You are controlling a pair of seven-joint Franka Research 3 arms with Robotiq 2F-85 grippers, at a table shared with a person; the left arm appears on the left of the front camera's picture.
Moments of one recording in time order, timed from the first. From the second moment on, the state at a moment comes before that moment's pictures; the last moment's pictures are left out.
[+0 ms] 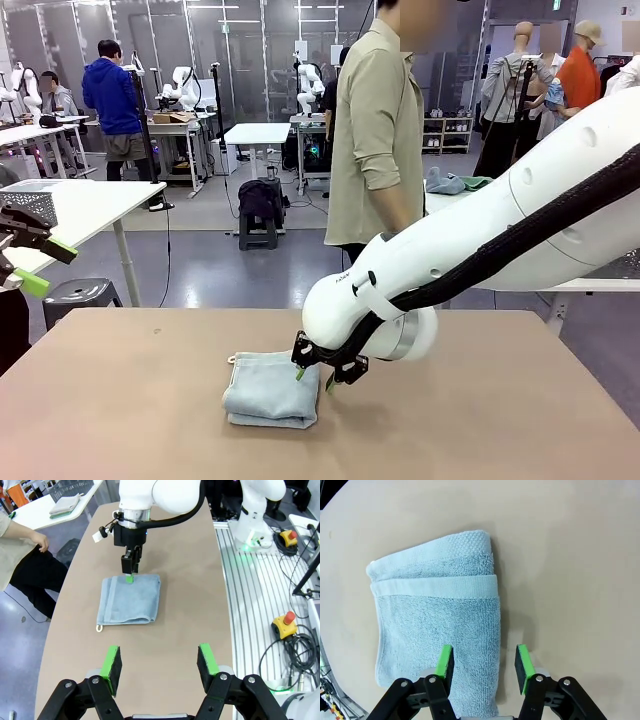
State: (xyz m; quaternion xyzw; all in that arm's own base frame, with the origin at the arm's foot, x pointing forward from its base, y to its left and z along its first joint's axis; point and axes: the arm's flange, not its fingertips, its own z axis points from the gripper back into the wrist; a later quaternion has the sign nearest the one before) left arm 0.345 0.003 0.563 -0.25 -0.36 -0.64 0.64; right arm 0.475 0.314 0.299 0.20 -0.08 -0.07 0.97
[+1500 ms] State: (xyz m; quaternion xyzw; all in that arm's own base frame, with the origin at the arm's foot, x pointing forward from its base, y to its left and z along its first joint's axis) left arm 0.345 0.003 0.563 -0.25 -0.36 -0.64 0.64; right arm 0.483 0.316 0.288 0.22 -0.07 -0.04 0.97
